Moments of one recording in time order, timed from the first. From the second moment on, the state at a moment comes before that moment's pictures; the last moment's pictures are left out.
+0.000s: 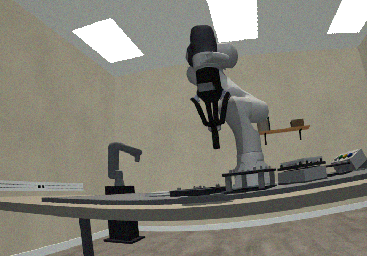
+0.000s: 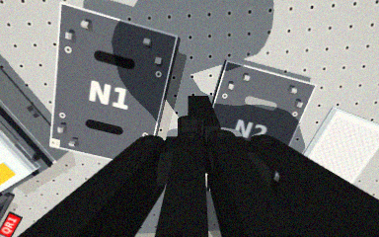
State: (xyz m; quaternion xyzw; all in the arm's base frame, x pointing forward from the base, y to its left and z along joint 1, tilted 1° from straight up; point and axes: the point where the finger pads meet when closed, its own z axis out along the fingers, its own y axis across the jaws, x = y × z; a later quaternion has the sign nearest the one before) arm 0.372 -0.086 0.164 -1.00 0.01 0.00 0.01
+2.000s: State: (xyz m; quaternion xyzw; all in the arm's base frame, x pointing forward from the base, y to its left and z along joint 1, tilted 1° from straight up) arm 0.267 -0.290 0.160 -0.98 0.19 0.00 0.00
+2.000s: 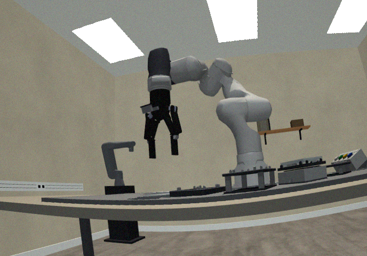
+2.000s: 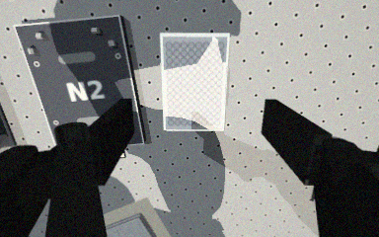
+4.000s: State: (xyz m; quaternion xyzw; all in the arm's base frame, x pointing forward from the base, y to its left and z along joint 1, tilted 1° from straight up) arm 0.259 -0.290 0.067 -0.98 0.18 0.01 0.00
